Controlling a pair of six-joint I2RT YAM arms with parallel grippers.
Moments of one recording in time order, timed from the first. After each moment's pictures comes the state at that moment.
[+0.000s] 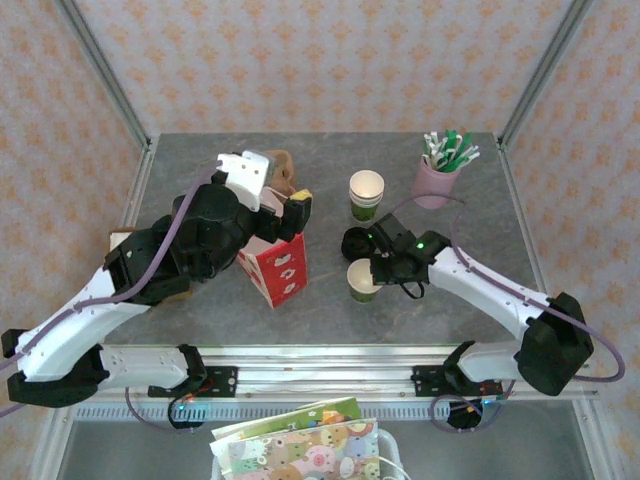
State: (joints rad) left arm -1.00 1.13 1.63 -0.80 -0.59 -0.23; right arm 0.68 1.29 0.95 -0.88 0.09 0.57
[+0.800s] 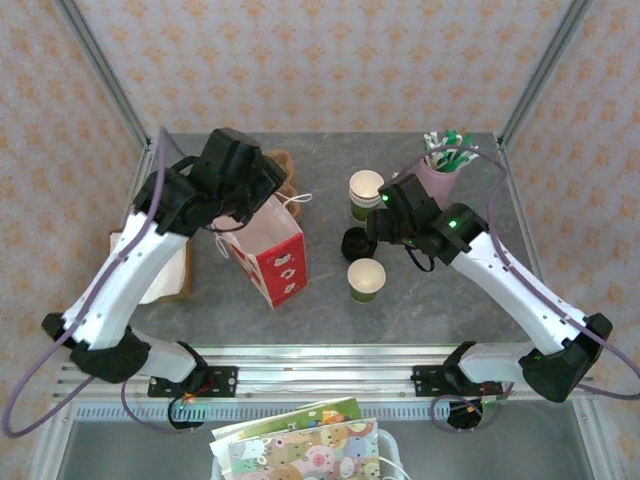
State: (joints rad) left arm -0.59 1.43 1.88 -1.26 -0.14 -1.33; right arm 0.68 1.25 1.36 -1.03 0.26 0.58
